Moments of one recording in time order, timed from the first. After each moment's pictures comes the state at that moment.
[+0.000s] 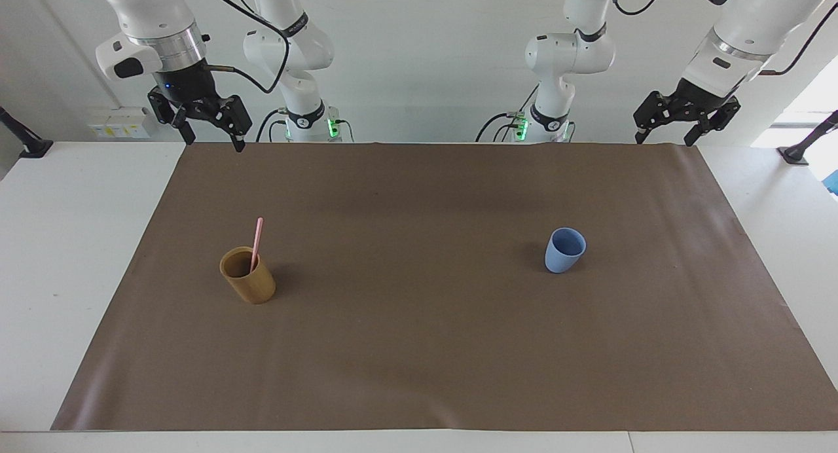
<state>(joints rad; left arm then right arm) -0.08 -0.04 0.03 -1.52 -0.03 1.44 0.04 -0.05 -0.04 0.07 -1.54 -0.03 1.55 0.21</state>
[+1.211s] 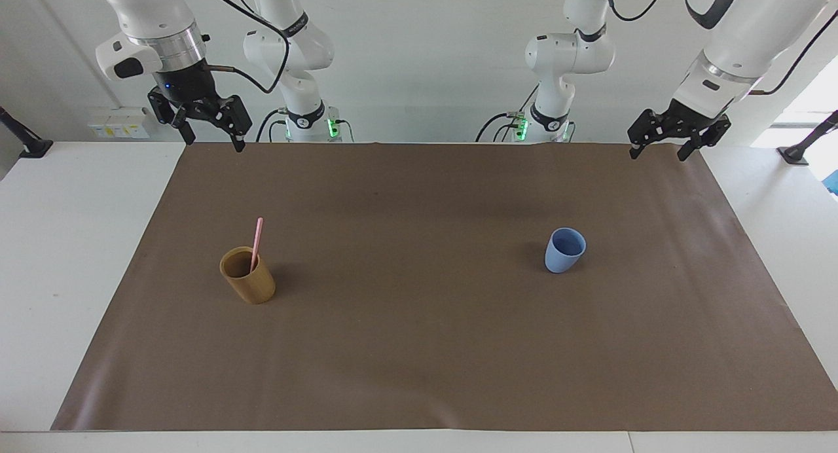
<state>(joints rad) -0.08 -0.04 0.03 -1.66 -0.03 1.59 0.04 -0.05 -0.04 0.07 -1.54 -0.03 1.55 0.21</state>
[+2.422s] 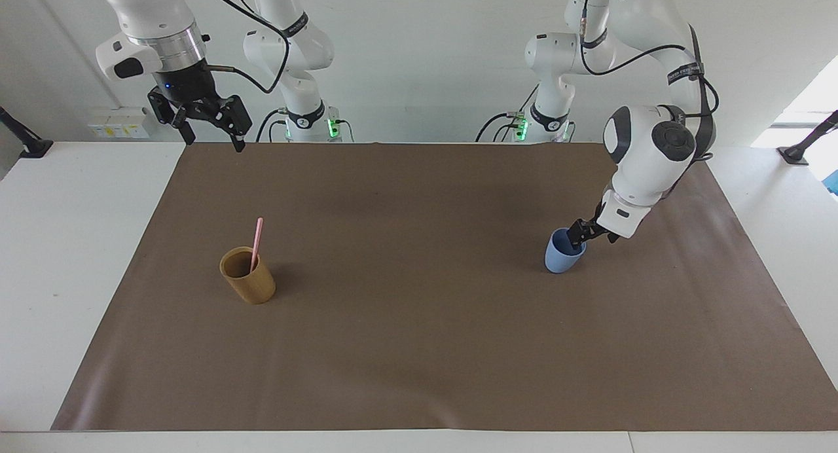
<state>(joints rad) -0.15 0.16 0.01 -1.98 -0.03 2.10 -0.26 -0.05 -0.04 0.07 -1.54 -0.03 1.55 0.21</state>
